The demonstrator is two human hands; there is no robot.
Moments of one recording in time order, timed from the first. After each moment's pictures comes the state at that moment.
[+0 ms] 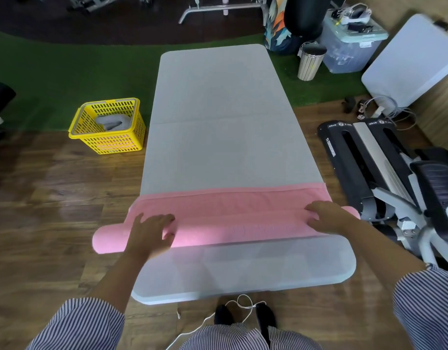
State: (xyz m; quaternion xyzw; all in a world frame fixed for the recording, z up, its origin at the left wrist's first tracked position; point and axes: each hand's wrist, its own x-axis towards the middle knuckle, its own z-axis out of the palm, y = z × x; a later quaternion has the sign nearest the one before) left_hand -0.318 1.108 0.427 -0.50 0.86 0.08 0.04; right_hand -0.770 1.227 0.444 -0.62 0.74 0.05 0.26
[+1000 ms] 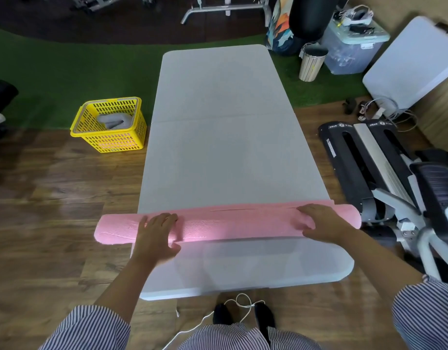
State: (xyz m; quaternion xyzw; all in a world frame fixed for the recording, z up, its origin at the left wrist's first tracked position) left_hand -0.322 1.132 0.415 -0.50 0.86 0.04 -0.02; right_hand -0.755 1.244 0.438 -0.64 0.73 0.03 0.25
